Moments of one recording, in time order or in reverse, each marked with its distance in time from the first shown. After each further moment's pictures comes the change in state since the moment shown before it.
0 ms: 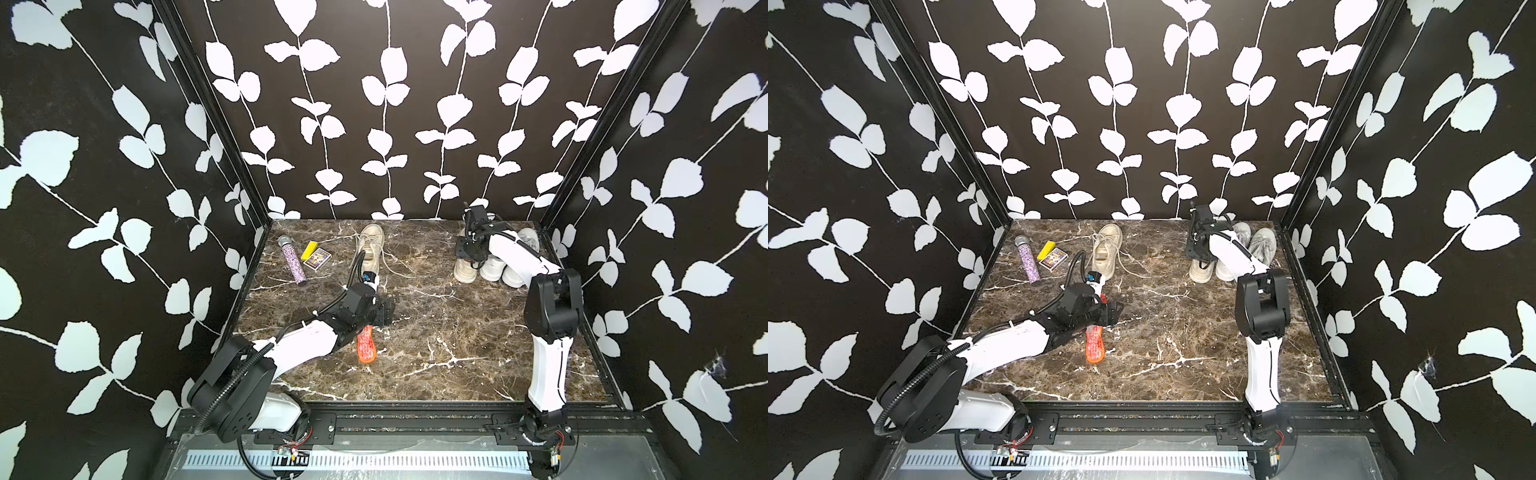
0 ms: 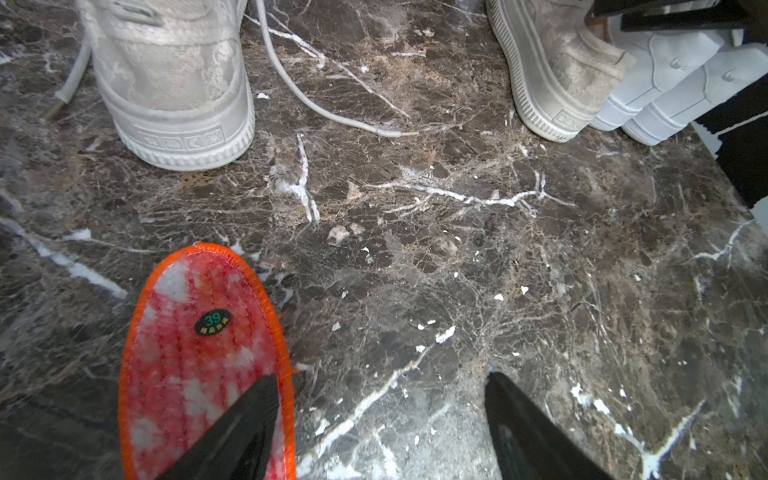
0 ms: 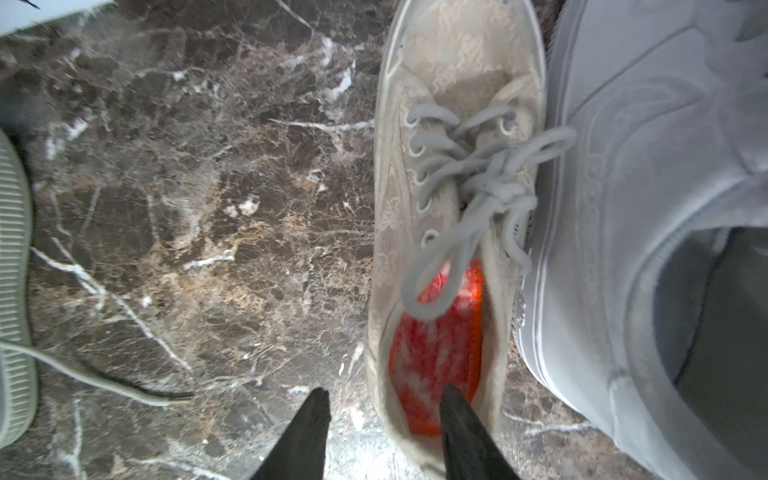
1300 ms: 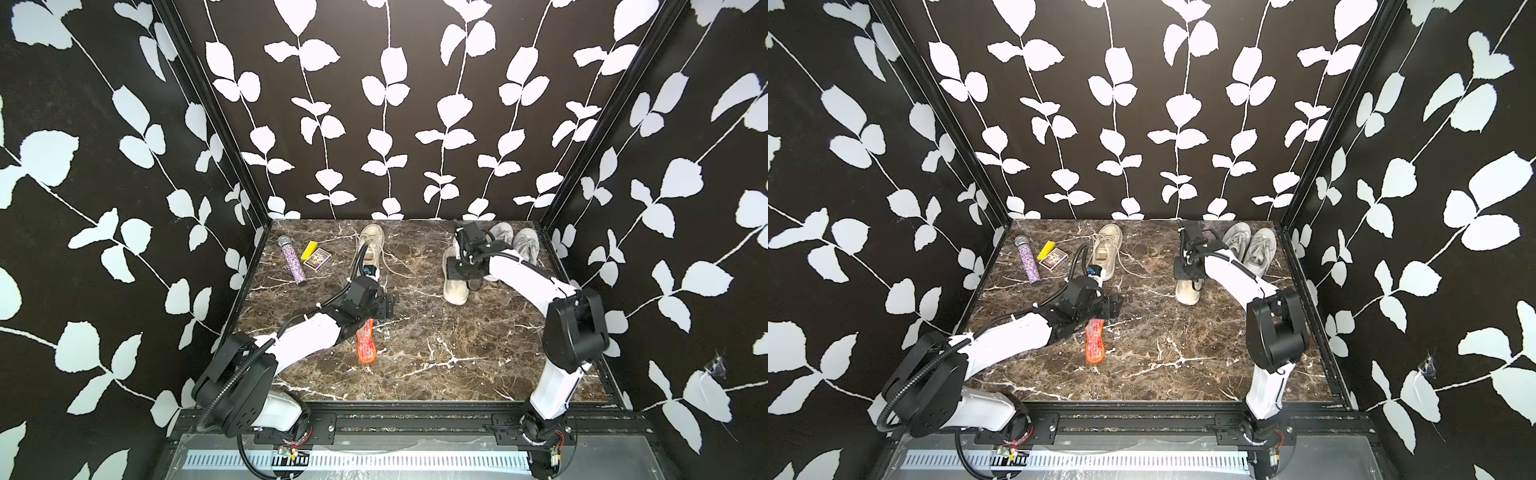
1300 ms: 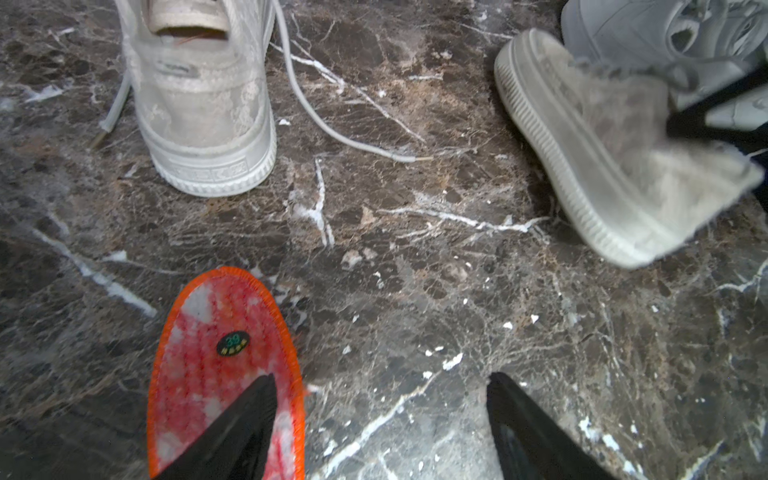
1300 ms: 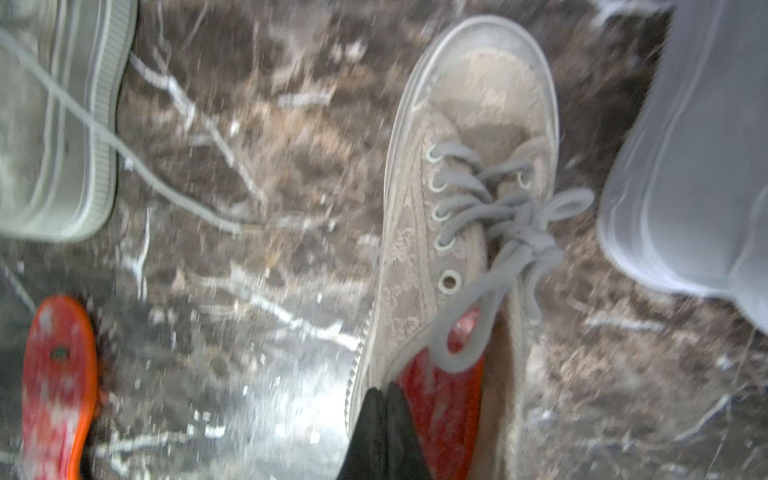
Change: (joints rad) left arm -0.001 0.045 0.113 -0.089 -0.045 -0.020; right arm 0.157 -0.328 -0.405 0.072 -0.064 -0.063
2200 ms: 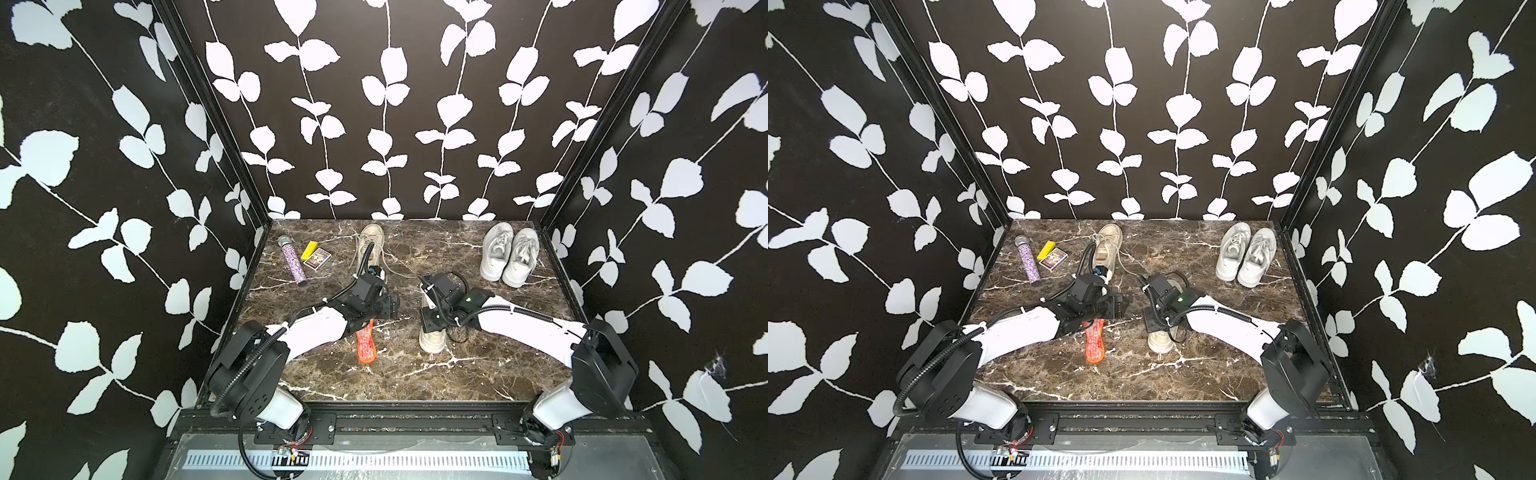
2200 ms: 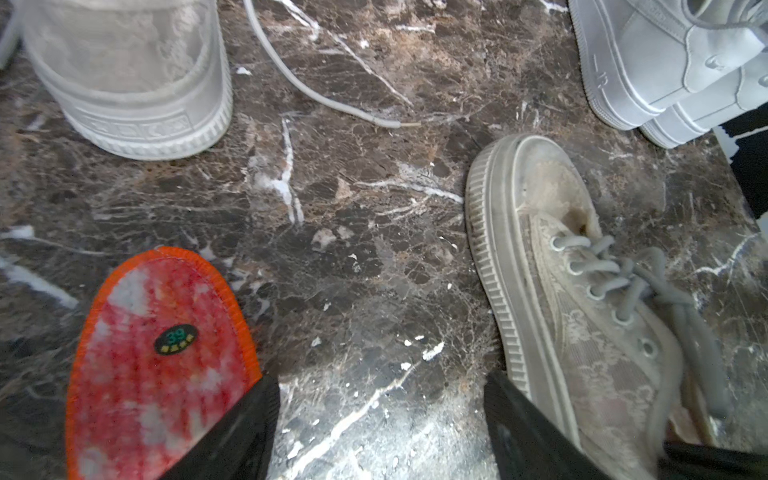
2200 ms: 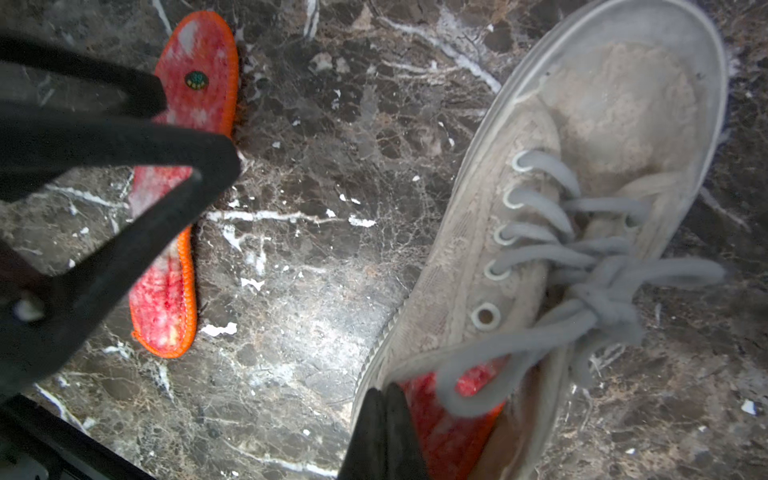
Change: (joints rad) left arm 0.000 0.074 0.035 -0.034 0.089 -0.045; right arm 0.383 -0.225 -0.332 0.112 0.000 0.153
